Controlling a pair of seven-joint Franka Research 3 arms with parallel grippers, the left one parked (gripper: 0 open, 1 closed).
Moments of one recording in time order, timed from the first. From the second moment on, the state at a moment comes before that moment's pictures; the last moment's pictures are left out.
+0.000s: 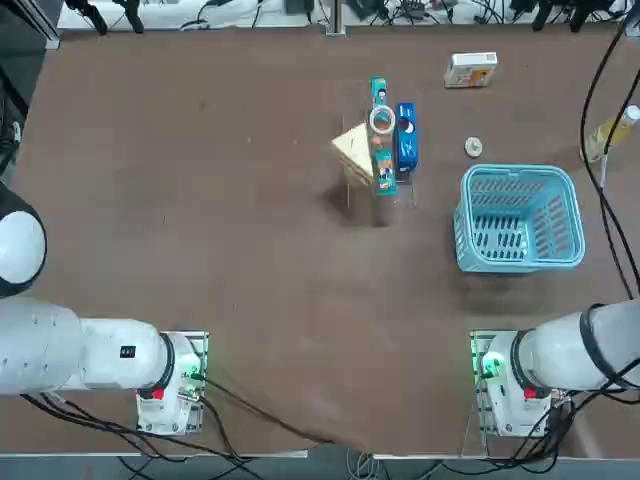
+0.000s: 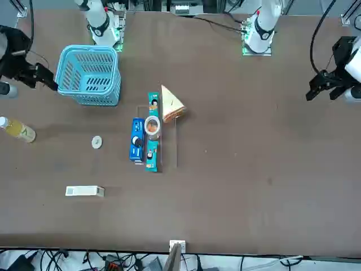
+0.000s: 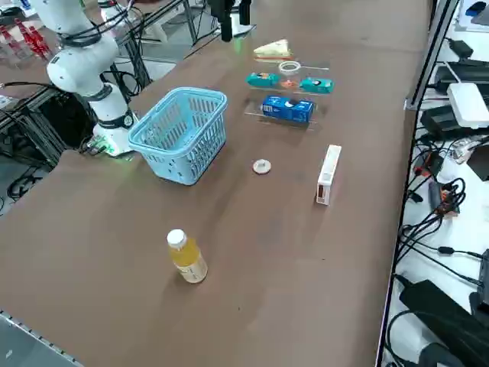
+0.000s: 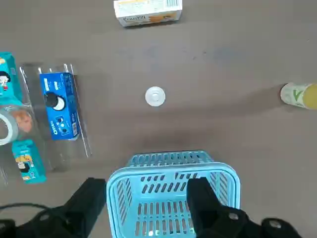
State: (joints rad) arm 0.07 0.03 -0.02 -1.53 0.00 1.47 0.15
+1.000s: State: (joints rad) arm 0.00 0.14 -0.04 -1.55 0.00 1.56 0.04
